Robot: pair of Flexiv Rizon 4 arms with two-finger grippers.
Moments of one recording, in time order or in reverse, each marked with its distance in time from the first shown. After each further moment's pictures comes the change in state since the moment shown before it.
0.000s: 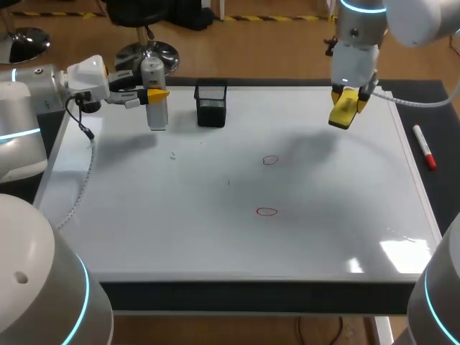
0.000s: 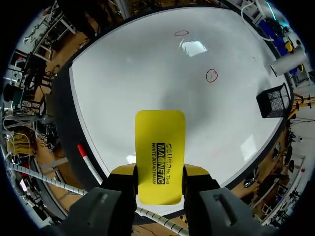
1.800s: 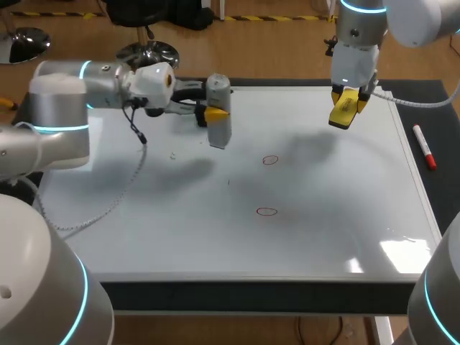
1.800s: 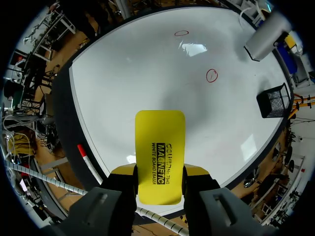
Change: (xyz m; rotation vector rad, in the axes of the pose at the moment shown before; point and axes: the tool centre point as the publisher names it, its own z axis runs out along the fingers) left arm 0.128 -0.030 0.124 0.129 0.433 0.002; right arm 0.000 0.000 0.000 0.000 0.000 0.000
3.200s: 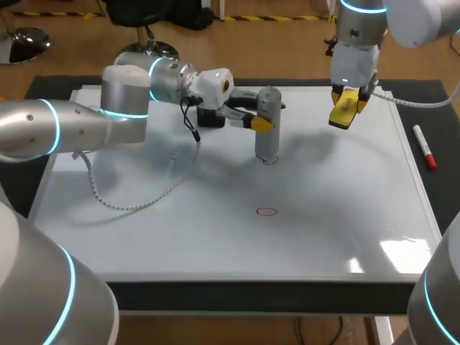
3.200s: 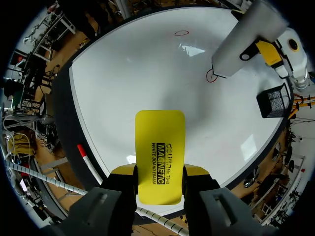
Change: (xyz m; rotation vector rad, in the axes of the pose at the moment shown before) left arm -0.009 0.049 0.100 0.054 0.277 -0.094; right arm 0.000 0.000 0.000 0.000 0.000 0.000
